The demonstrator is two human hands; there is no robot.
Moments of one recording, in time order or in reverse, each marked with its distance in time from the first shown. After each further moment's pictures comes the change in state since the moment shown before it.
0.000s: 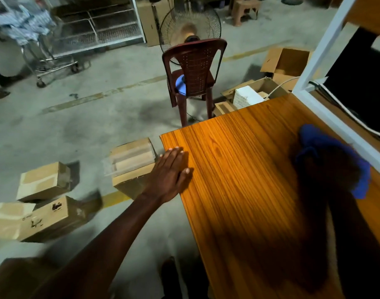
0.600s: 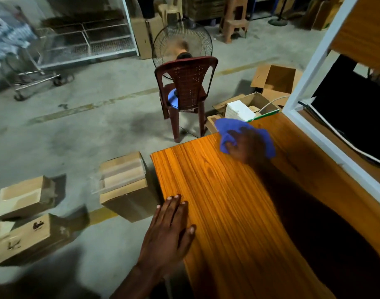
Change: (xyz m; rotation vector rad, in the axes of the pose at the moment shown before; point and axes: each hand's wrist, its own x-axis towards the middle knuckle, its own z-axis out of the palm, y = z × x) left_hand -0.069 0.049 0.023 0.014 0.040 -0.013; right_hand 0.013 -0.233 -0.079 0.098 -0.113 -0.477
